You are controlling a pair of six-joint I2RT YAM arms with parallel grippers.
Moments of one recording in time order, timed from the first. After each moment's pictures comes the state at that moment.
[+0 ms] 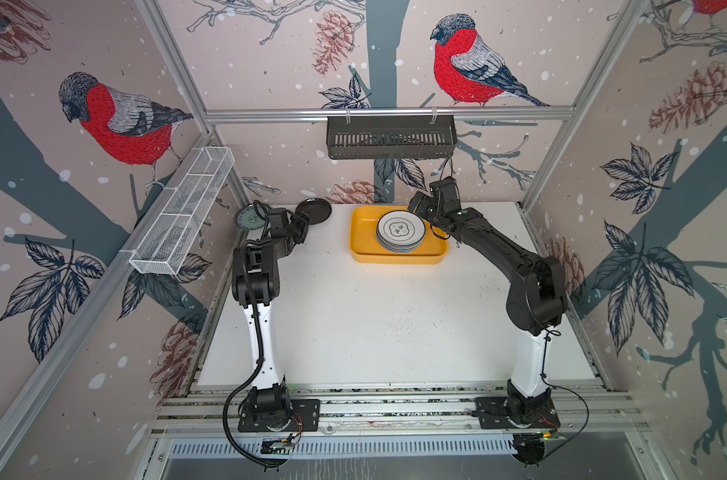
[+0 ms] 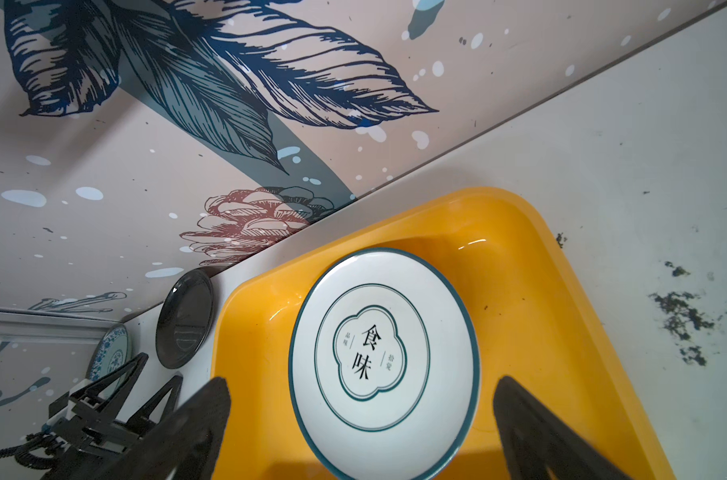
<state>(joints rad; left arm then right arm) 0.11 2.43 1.67 0.31 0.45 -1.13 0.43 2.02 1.77 -0.33 0.11 0.73</state>
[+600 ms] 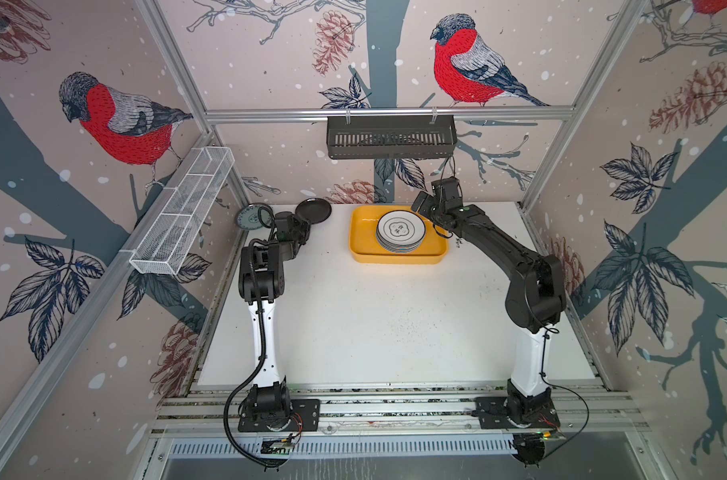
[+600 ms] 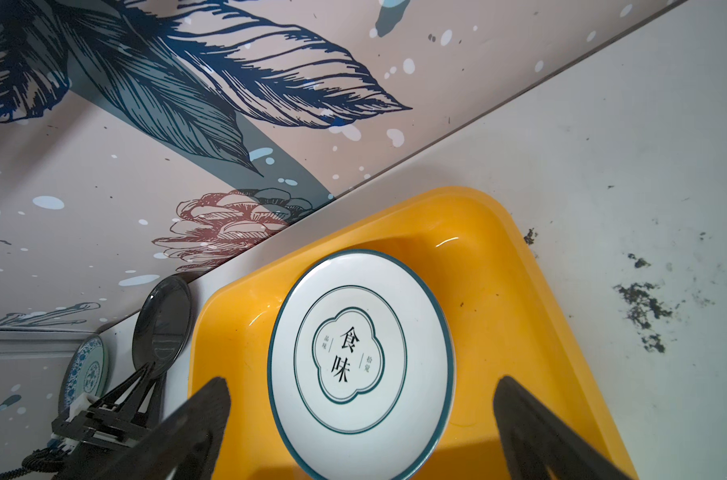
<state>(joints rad) 0.09 2.50 1.67 0.39 0.32 -1.28 0.40 2.03 1.80 -0.40 0.14 0.75</state>
